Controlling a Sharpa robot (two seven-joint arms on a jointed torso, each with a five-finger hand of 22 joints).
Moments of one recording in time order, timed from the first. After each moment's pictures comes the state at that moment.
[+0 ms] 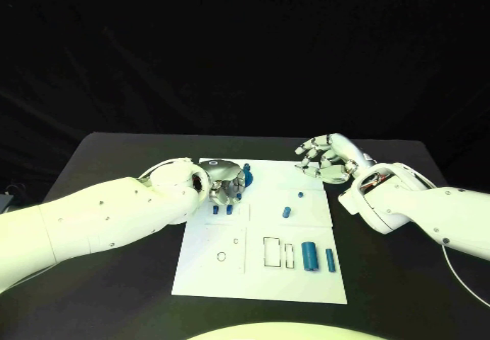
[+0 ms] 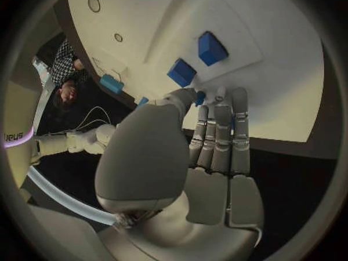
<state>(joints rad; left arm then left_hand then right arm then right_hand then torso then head) 1.20 -0.61 -0.08 1.37 -1.57 -0.08 -0.12 1.53 -0.24 0.39 0.26 0.33 0.76 0.17 0.47 0.44 0.78 0.13 0.62 0.25 1.04 0.06 1.15 0.84 0.17 0.94 0.15 0.90 0.62 1.20 -0.94 -0.11 1.60 -1.03 -0.65 0.06 1.45 -0.21 0.27 0.29 0.32 0.84 0.18 0.31 0.28 1.02 0.10 0.45 0.34 1.47 0.01 1.39 1.22 0.14 1.27 0.11 0.76 1.06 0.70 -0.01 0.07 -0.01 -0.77</state>
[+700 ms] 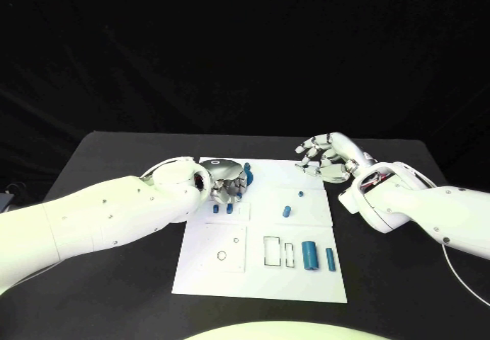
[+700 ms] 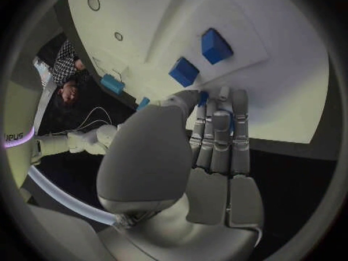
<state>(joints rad) 1.19 -0.60 -0.08 1.36 -1.57 -0.08 -0.11 1.55 -0.22 0.43 0.25 0.33 0.82 0.13 0.43 0.40 0.89 0.09 0.57 0.19 1.09 0.03 1.25 0.88 0.17 0.93 0.13 0.97 0.68 1.20 -0.94 -0.11 1.60 -1.03 -0.65 0.06 1.45 -0.21 0.27 0.29 0.33 0.84 0.18 0.31 0.28 1.02 0.10 0.45 0.34 1.47 0.01 1.39 1.22 0.14 1.27 0.11 0.76 1.06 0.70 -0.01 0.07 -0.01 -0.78</state>
